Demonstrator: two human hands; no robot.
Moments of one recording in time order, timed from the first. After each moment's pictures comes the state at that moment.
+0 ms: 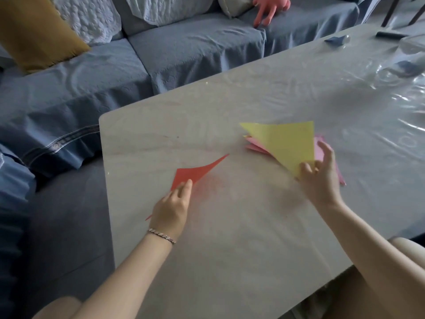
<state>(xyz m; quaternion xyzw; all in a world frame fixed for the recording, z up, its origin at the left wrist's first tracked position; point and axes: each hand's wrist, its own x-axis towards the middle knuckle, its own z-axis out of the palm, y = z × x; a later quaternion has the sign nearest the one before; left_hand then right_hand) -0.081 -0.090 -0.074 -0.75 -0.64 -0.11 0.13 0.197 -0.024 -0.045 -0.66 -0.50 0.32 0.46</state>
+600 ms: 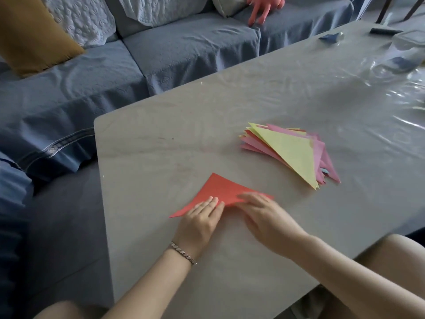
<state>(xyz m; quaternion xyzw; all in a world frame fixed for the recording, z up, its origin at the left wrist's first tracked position) -0.033 -0.102 -0.099 -0.83 -0.53 -0.15 0.07 0.160 -0.078 -0.085 -0.43 -0.87 0.13 0.19</state>
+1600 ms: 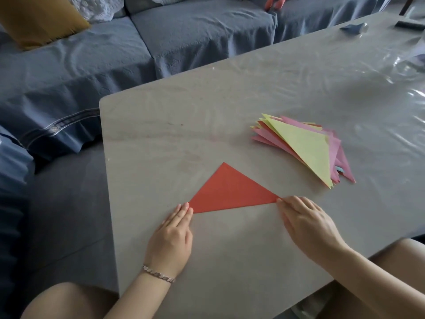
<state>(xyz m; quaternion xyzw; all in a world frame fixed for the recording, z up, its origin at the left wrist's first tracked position) -0.078 -0.156 -0.112 -0.69 -0.71 -0.14 -0.04 0.202 -0.089 -0.109 -0.52 -0.84 0.00 0.17</state>
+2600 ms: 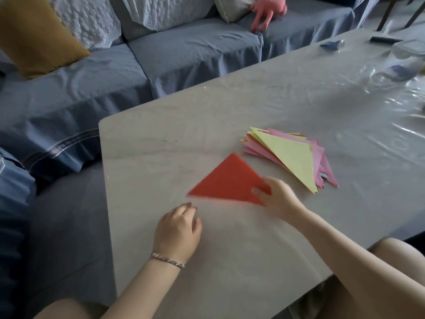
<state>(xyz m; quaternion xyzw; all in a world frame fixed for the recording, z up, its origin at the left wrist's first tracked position) -0.053 -0.124 -0.063 -0.69 -0.71 -0.14 -0.03 0.162 -0.036 -0.060 -0.59 -0.70 0.35 0.21</state>
